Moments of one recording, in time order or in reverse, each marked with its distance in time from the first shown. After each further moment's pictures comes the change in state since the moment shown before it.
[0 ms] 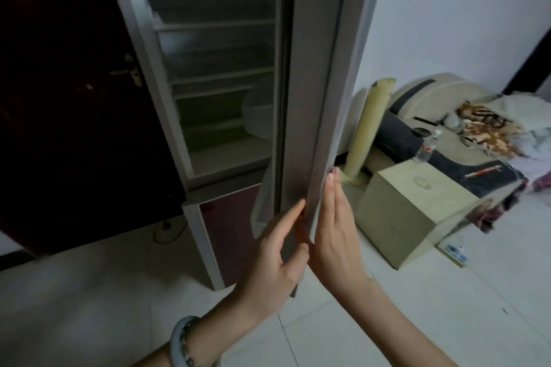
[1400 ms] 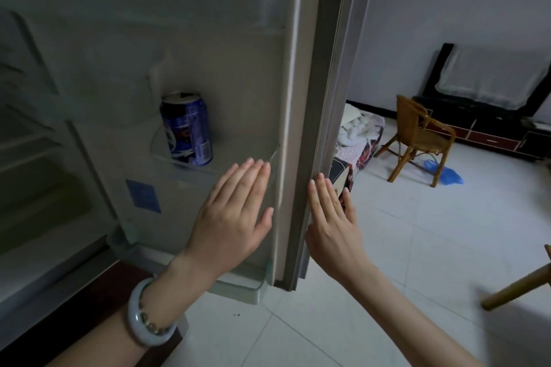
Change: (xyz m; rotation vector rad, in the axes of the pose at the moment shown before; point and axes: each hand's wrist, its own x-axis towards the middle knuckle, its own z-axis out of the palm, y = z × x) left_hand 0.247 0.046 0.266 0.901 0.032 1.058; right_hand -0.010 0.341 -0.149 -0.709 -0.193 0.409
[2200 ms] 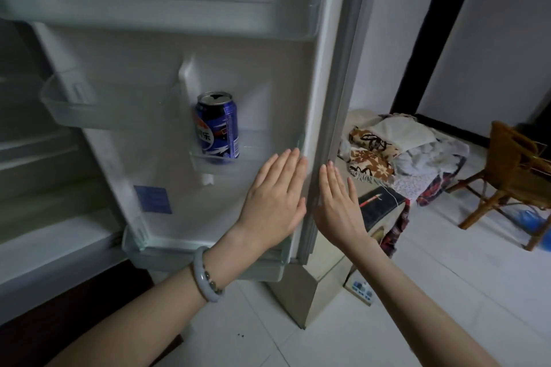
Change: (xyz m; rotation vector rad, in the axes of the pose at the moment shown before) left_hand 0.145 0.005 0.155 0.238 -0.269 -0.213; right_hand 0.196 0.111 0.115 0.237 -0.098 -0.158
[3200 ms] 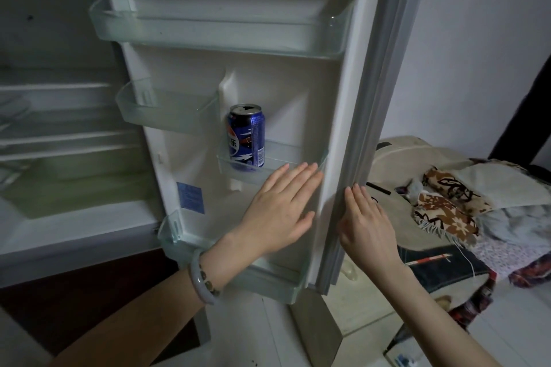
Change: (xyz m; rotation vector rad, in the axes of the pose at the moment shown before) left_hand 0.027 -0.002 0.019 0.012 0.002 -0.081; right_hand 0.047 0.046 0.003 0.125 0.072 -0.220
